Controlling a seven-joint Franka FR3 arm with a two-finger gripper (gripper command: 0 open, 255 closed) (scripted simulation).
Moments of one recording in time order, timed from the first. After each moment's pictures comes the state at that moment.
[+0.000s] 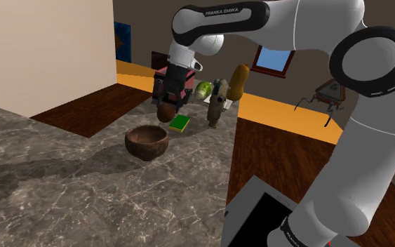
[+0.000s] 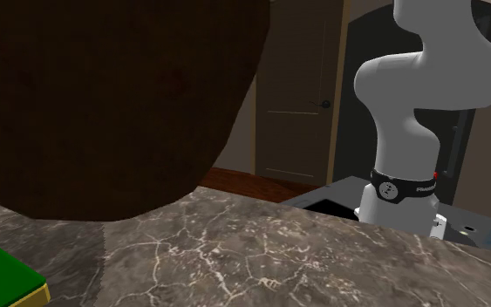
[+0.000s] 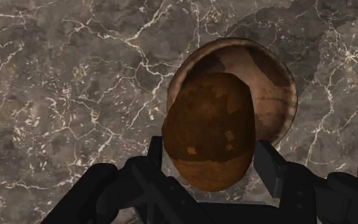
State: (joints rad) arm -0.01 0.13 0.09 -1.74 0.28 1.80 1.05
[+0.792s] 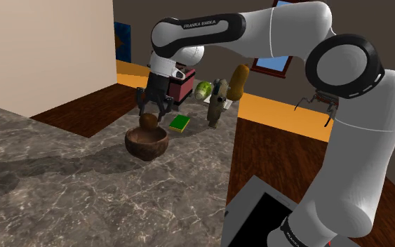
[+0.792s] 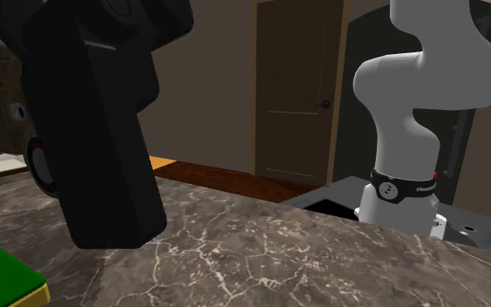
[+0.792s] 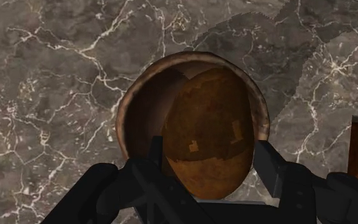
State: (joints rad) arm 0.05 0.27 0.12 -1.66 0.27 1.87 1.13
